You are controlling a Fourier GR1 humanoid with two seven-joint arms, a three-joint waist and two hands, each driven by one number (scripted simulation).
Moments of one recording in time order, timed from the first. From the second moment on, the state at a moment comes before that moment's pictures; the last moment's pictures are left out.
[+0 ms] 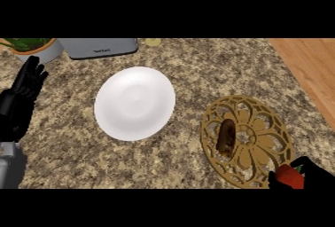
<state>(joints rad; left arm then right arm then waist) -0.19 0.34 0.15 -1.60 0.06 0.00 0.13 0.33 -0.23 0.07 -1.78 1.15 -0.04 0.64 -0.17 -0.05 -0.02</state>
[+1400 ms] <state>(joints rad) -0.29 0.29 0.05 -1.62 0.07 -0.06 0.13 -0.20 -0.01 0.67 -1.90 1.60 -0.15 1.23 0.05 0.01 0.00</state>
